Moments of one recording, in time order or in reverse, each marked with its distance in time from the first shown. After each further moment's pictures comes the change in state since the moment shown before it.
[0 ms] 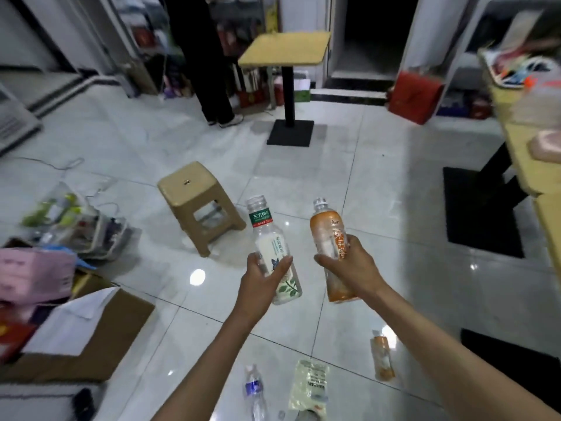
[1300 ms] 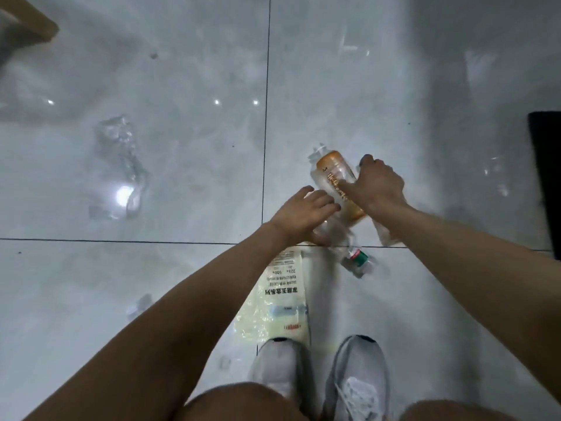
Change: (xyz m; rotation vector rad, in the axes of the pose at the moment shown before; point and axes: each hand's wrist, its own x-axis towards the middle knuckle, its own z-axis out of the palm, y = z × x) left_hand 0.239 -0.694 0.394 1.238 -0.919 1.144; right_hand 0.226 0.731 0.262 -0.806 0.157 0.399
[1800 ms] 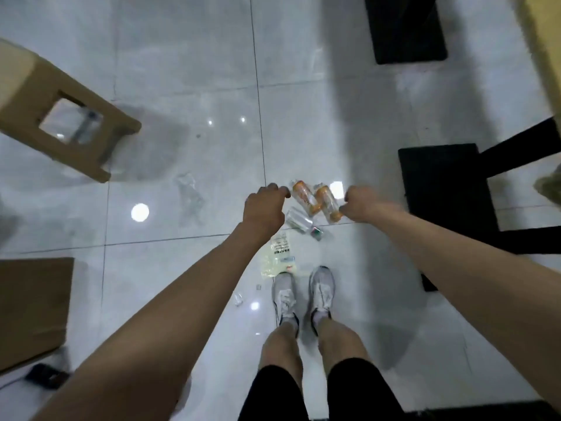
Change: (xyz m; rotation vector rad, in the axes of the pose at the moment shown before) left_hand -0.190 0.155 -0.514 -0.256 -0.069 -0.600; right_hand -0.297 -0.001 -0.457 0.013 -0.393 0.009
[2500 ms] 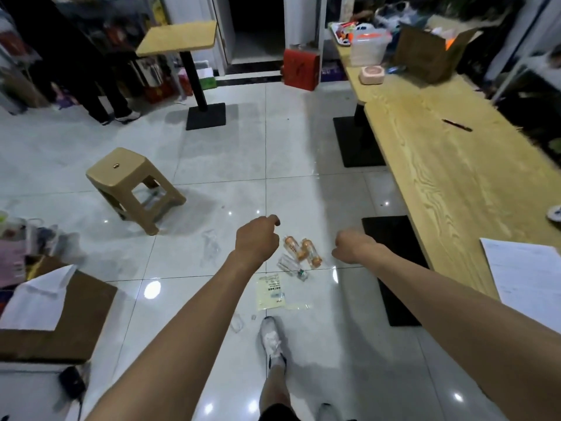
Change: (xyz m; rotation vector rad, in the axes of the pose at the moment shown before) left_hand -0.355 0.192 -0.145 -0.046 0.319 -0.103; right_hand -0.403 0.115 -0.045 -0.081 0.141 -0.166
